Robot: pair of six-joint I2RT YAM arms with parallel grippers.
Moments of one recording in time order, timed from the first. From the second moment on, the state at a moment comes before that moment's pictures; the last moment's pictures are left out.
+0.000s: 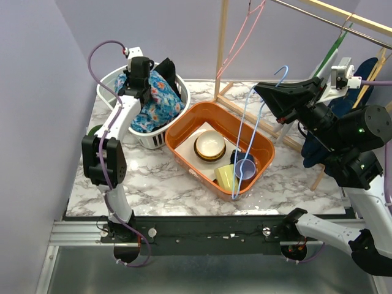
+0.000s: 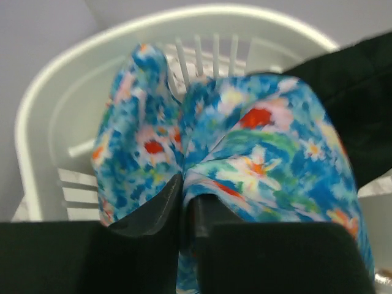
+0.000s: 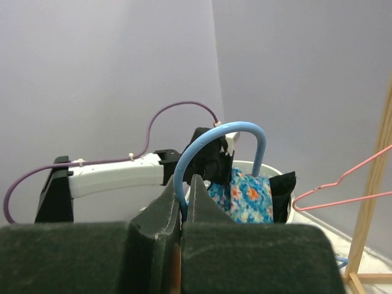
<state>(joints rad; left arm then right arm) -0.17 1.83 1.67 -0.23 -0.52 -0.18 0.63 0.96 1.50 -0.11 -0.25 0.21</state>
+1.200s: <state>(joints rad) -0.46 1.37 1.86 -0.62 0.45 -0.25 0.63 1.14 1.54 -0.27 0.04 0.25</state>
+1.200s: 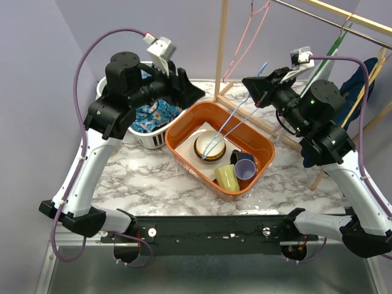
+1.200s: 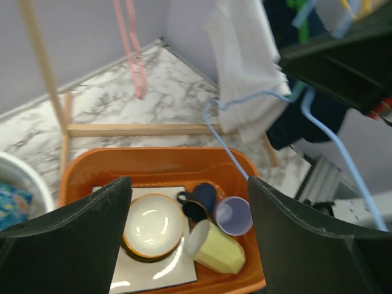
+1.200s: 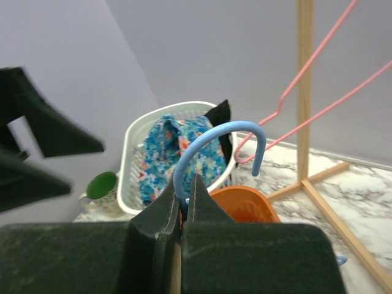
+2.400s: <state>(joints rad) -0.91 1.35 1.91 -0.79 0.08 0.05 0.63 1.32 1.76 -0.37 0.32 0.21</state>
